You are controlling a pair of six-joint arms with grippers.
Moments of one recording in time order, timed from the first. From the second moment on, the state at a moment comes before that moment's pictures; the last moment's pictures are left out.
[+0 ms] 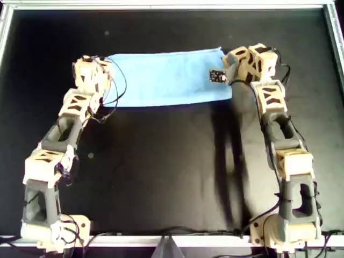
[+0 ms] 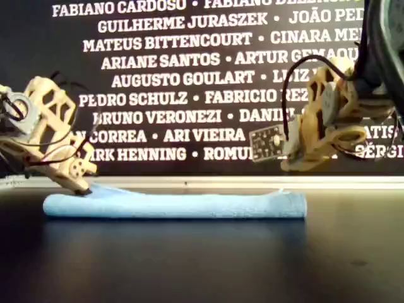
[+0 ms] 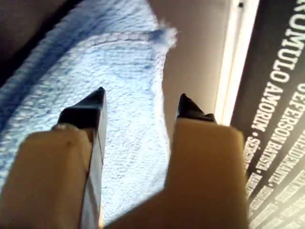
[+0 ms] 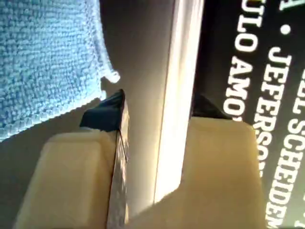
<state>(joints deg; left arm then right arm) -9.5 42.0 54.8 10.2 2.9 7.5 8.2 24.5 28.1 18.9 -15.3 0.4</state>
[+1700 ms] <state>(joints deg) -8.9 176.2 167.1 28.1 -4.9 7.5 -5.5 132.5 163.8 -6.4 -8.2 2.4</state>
